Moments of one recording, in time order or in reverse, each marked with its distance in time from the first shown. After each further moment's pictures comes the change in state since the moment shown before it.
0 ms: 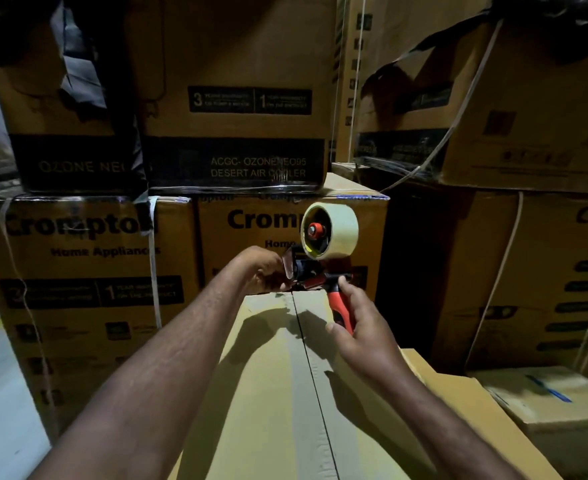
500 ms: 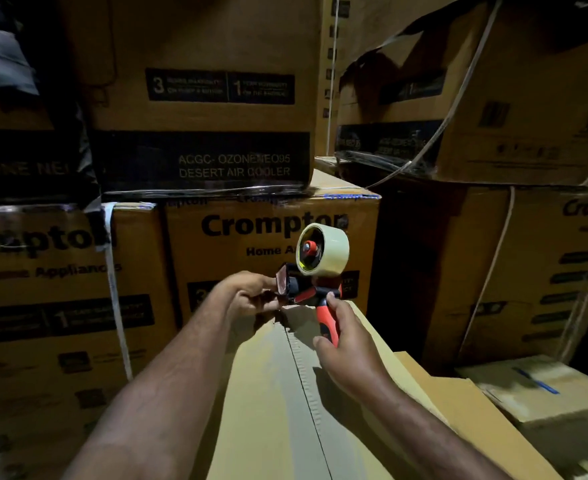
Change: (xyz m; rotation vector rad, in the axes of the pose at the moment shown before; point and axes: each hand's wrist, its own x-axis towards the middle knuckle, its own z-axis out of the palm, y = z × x) left_hand 0.107 -0.032 0.007 -0.253 -0.200 -0.146; right_hand 0.055 0.021 0.041 -0.014 0.002 0.176
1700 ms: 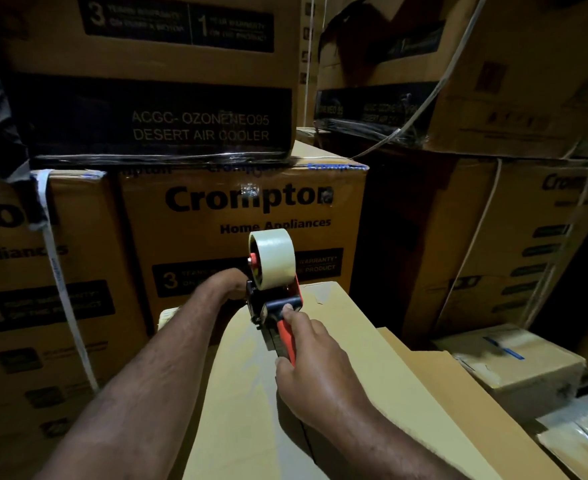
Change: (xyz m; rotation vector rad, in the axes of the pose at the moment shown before) left_hand 0.073 -0.029 -0.012 1.068 0.136 0.146; right_hand -0.022 -0.014 0.028 -0.269 -0.106 -0.040
